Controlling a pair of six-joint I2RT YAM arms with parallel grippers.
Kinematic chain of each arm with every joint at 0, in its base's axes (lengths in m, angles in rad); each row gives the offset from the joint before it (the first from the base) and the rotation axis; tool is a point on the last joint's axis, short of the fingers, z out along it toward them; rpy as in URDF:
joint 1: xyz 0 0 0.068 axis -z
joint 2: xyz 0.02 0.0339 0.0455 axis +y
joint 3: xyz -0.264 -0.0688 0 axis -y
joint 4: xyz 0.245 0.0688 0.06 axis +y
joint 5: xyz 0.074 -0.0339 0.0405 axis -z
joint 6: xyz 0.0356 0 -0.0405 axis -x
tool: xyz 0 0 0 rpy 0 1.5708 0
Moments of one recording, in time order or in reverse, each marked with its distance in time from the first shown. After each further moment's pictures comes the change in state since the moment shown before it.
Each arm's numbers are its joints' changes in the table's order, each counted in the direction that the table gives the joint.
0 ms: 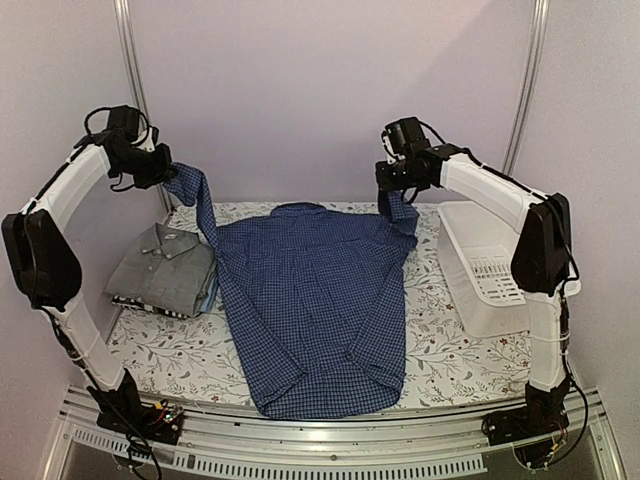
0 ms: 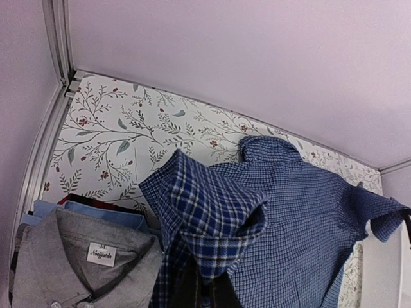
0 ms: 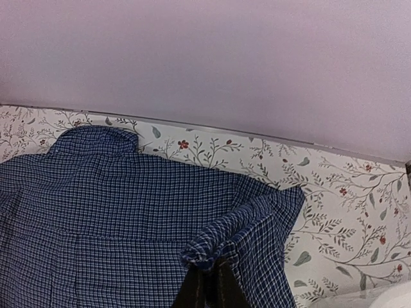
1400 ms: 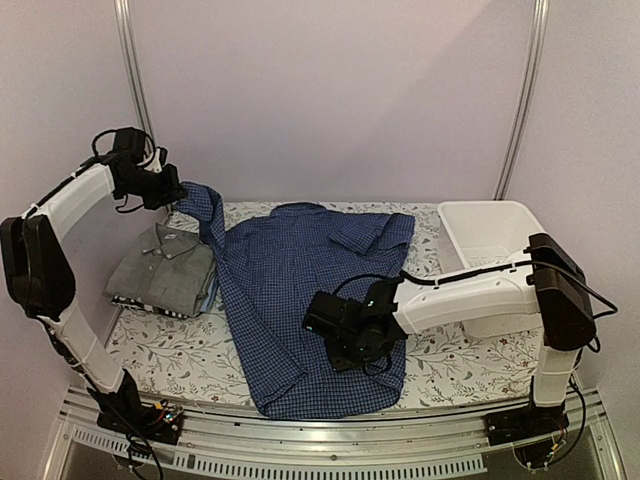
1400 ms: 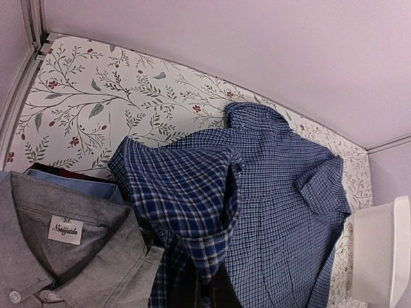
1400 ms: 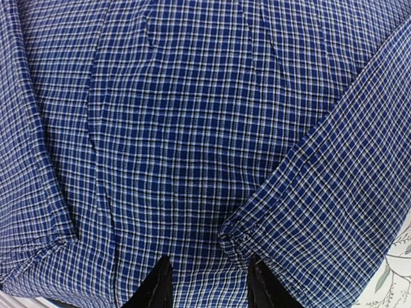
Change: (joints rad) left arm 0.022 -0.079 -0.248 -0.129 0.094 0.037; right arm -0.707 -0.222 -0.743 0.154 -0.035 -0.674
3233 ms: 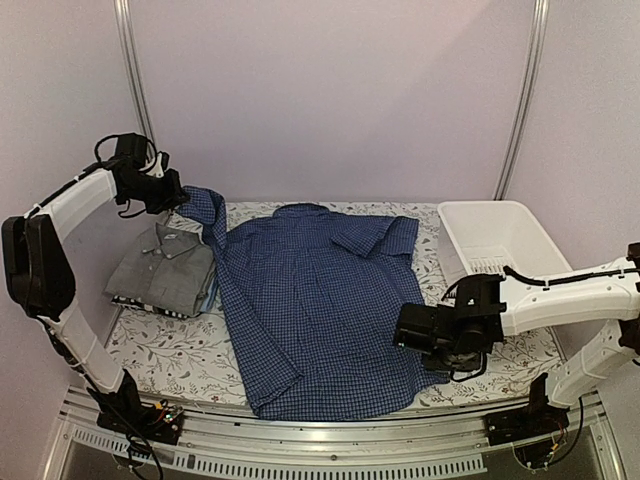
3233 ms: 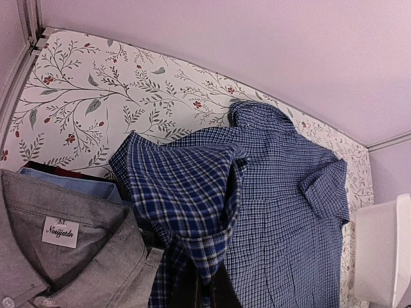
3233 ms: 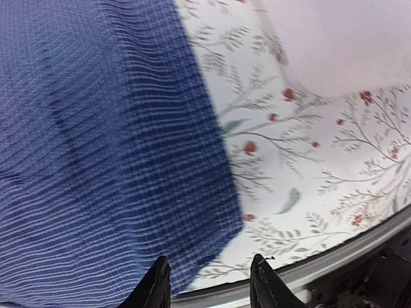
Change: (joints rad) left arm 0.000 0.000 -0.060 -0.057 0.012 0.000; right arm 0.009 -0.484 -0.418 0.418 0.148 -0.575
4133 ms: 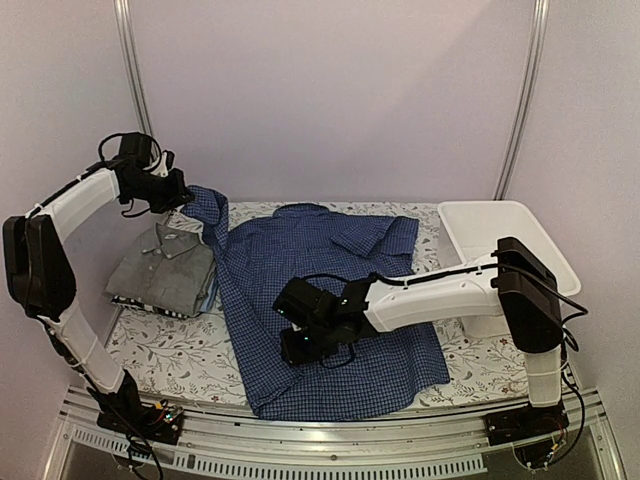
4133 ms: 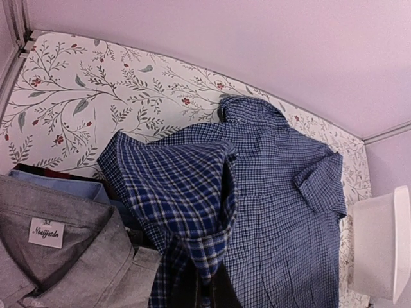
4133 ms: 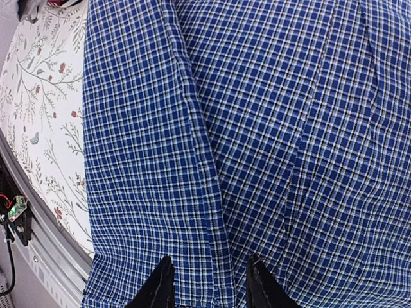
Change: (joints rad) left arm 0.027 0.000 0.002 -0.004 0.006 -0.004; right arm 0.001 0.655 0.586 -0.702 -0.382 0.642
